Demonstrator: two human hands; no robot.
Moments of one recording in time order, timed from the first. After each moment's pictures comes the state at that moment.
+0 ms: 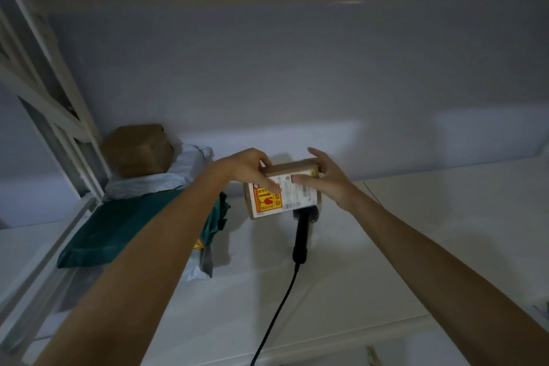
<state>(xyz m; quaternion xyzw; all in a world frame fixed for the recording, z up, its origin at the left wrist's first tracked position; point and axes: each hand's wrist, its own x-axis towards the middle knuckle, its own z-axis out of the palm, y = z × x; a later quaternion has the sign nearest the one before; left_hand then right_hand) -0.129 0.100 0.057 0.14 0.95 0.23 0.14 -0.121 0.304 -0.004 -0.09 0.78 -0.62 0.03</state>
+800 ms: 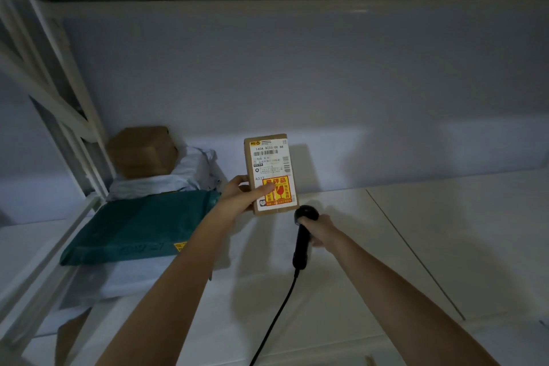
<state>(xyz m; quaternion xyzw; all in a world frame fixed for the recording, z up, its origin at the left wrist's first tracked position) -0.088 0.095 -0.007 -0.07 0.72 0.69 0.03 -0.126 0.282 -0.094 0.20 0.77 -0.58 0.17</state>
